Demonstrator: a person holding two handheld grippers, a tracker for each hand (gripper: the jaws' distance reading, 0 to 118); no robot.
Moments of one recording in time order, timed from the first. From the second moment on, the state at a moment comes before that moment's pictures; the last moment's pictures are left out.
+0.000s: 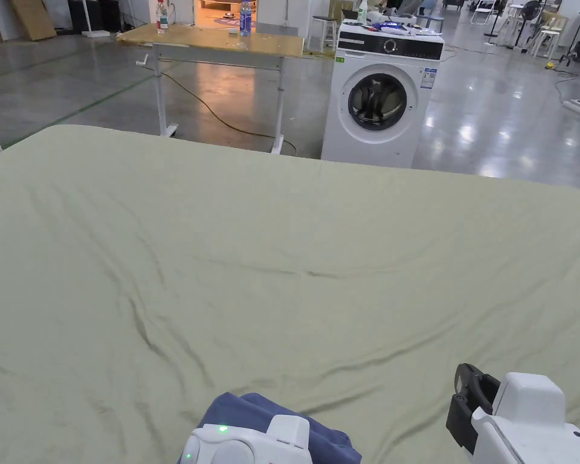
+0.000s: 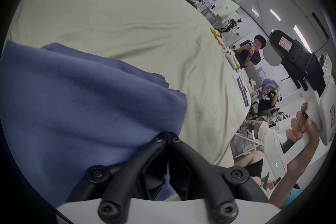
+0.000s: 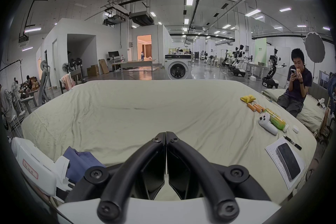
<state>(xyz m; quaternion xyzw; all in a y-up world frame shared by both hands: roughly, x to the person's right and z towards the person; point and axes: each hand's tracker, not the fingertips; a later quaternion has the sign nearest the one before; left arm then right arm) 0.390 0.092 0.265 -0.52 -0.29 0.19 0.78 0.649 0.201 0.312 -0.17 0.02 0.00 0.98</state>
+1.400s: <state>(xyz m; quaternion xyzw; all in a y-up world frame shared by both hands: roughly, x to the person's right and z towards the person) 0.239 0.192 0.303 -0.12 0.02 0.00 0.99 0.539 0.155 0.356 -0.20 0.15 0.07 0.97</state>
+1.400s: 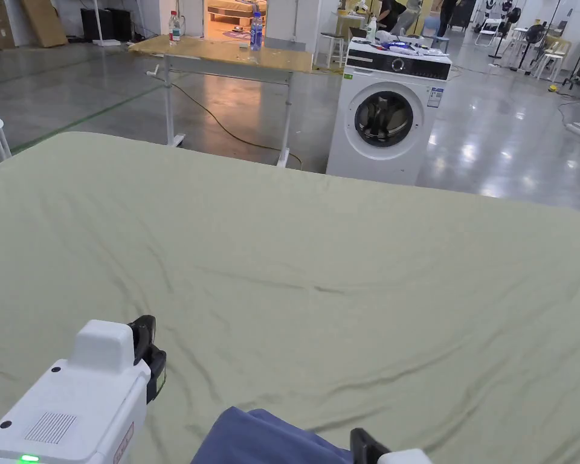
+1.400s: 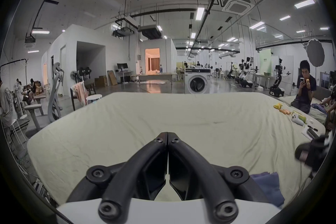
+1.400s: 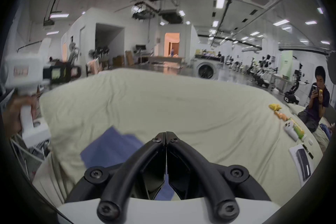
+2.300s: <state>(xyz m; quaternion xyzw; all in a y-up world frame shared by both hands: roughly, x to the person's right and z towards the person) 0.165 0.100 0.233 -0.42 -0.31 0.32 0.79 0.541 0.068 0.331 -0.29 0.07 0.02 0.95</state>
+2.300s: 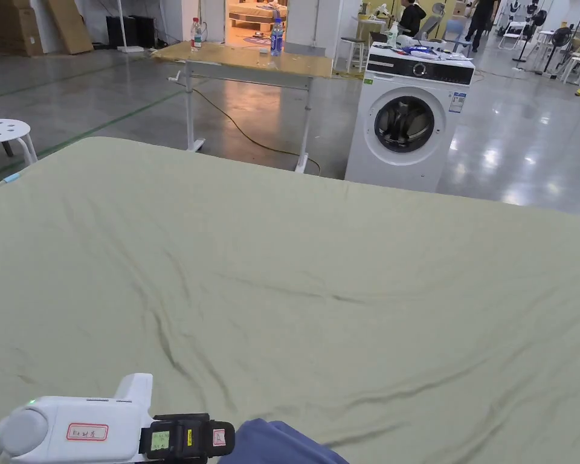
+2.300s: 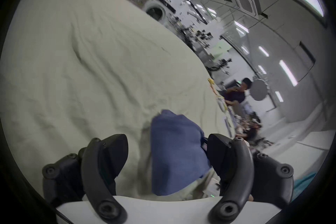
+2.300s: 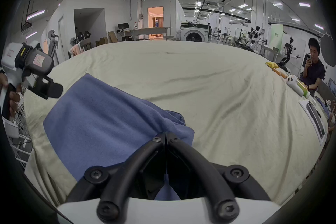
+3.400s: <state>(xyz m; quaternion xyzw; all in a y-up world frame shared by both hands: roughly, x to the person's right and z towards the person) 0.169 0.126 0.244 -0.43 -0.33 0.44 0.72 0.549 0.118 0.314 -0.25 0.09 0.02 0.96</state>
